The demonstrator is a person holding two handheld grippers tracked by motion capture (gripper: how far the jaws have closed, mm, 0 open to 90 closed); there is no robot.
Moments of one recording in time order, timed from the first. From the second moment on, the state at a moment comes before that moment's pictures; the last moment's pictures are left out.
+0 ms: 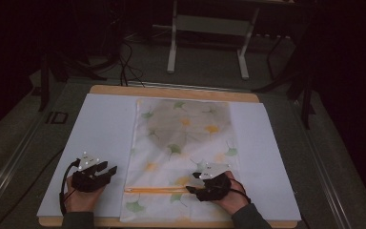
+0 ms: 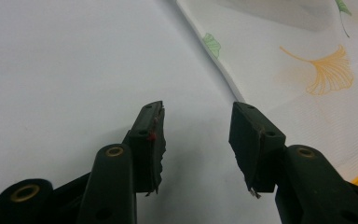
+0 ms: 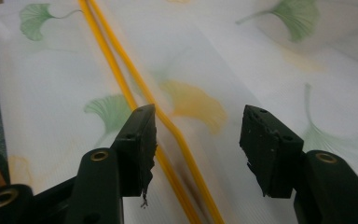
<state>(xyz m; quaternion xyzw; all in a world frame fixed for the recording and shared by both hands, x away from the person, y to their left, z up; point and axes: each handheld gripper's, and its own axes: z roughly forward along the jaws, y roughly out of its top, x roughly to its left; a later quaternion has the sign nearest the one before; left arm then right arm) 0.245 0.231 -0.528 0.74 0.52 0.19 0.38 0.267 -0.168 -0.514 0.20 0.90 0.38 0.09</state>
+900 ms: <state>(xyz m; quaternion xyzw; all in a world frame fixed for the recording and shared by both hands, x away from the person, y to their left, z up) 0.245 0.232 -0.524 0.75 0.51 0.18 0.38 0.269 -0.076 -0.516 0.11 0.91 0.39 0.05</state>
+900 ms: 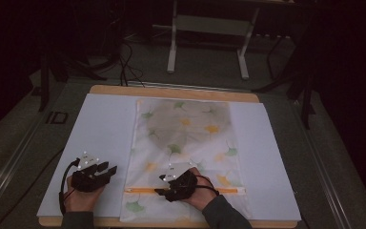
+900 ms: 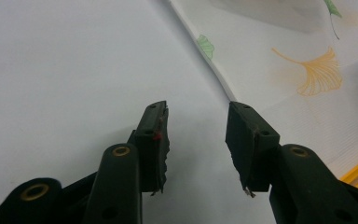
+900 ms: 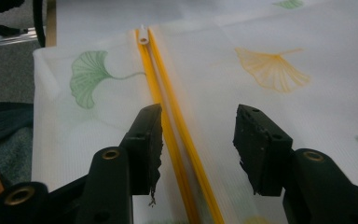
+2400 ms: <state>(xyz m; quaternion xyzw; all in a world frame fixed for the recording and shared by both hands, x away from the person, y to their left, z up) 0.244 0.232 -0.523 0.75 0.51 0.19 0.37 0.269 0.012 -0.533 0.05 0.92 0.38 0.01</state>
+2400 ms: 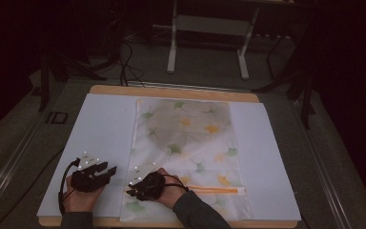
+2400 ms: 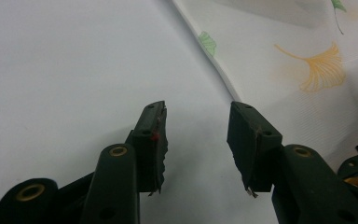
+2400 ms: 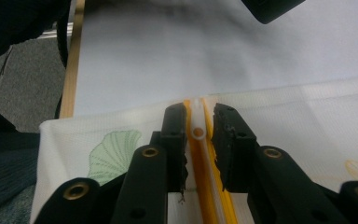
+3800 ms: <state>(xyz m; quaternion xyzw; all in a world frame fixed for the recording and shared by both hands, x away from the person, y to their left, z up) 0.210 0.218 -0.518 0.76 0.50 0.12 0.39 0.268 0.012 -0.530 0.05 0.93 0.37 0.02</state>
